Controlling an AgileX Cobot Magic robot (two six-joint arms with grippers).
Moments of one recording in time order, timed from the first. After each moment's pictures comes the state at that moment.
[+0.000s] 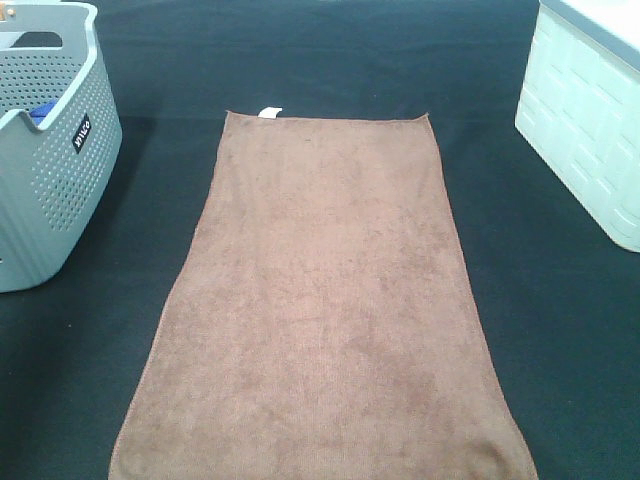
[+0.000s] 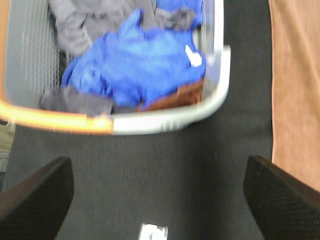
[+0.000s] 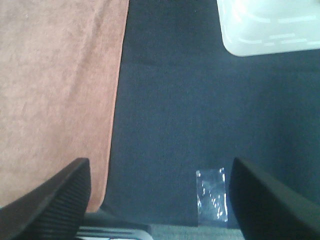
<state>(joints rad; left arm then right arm) 0.02 1.03 -1.16 0.06 1.12 -0.05 0.02 0.83 -1.04 0.04 1.22 -0.01</state>
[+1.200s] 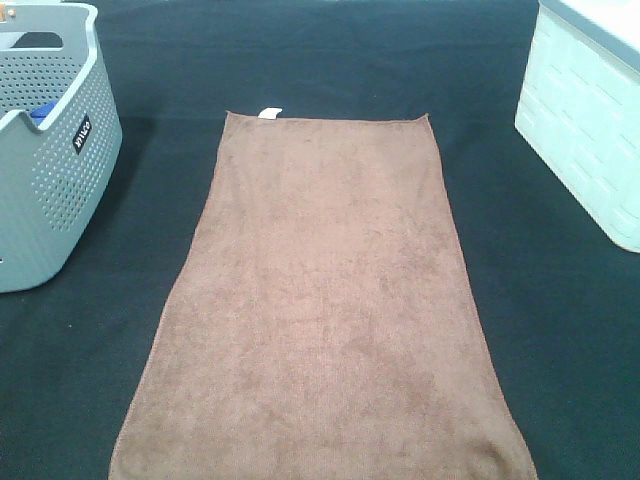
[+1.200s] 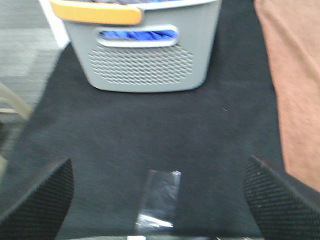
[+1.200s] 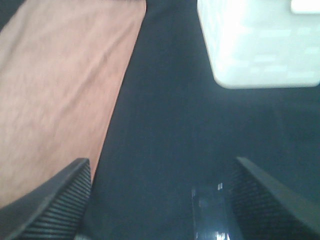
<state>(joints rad) 0.02 0.00 -0.56 0.04 1.19 -0.02 0.02 0.00 -0.52 0.03 1.09 -0.07</state>
